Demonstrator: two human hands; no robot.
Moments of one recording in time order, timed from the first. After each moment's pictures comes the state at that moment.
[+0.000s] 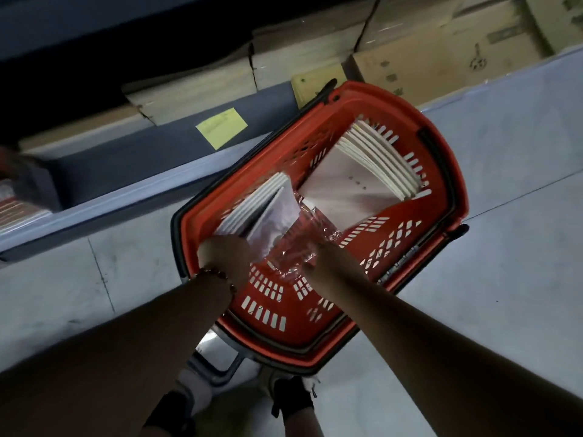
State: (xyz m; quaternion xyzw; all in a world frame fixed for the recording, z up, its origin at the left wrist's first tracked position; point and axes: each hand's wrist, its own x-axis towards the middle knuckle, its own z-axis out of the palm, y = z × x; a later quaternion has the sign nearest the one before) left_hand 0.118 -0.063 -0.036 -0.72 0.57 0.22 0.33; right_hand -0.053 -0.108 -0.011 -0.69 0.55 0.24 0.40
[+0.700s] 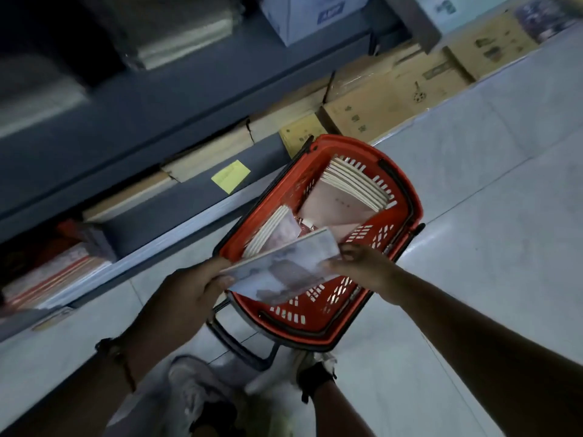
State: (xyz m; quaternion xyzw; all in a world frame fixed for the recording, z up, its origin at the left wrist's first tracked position) left_hand 0.217 -0.018 0.157 -0.67 0.58 0.45 -0.12; right_hand -0.079 -0.126 0.134 -0.52 0.59 0.07 0.61
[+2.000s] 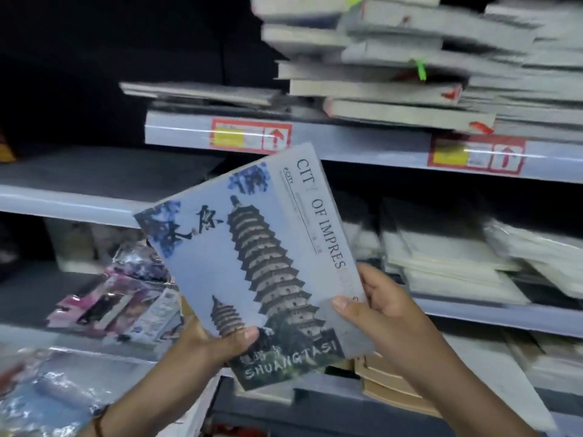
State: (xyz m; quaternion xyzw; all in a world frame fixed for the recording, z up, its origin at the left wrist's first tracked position) left_hand 0.425 0.167 0.746 -0.59 0.23 0.33 -0.70; right_hand 0.257 -0.009 0.813 -0.76 0.17 -0.20 0.59
